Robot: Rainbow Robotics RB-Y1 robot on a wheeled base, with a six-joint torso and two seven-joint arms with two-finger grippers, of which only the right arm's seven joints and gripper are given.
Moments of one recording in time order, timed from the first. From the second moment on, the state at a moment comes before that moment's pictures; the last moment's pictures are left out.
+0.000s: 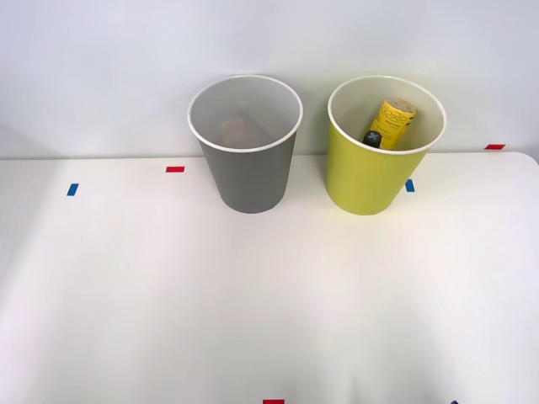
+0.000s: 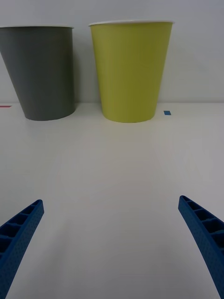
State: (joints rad) arm 1.05 -0.16 0.31 -1.75 0.13 -0.87 1.50
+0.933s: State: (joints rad) arm 1.05 -0.16 0.31 -1.75 0.13 -0.87 1.50
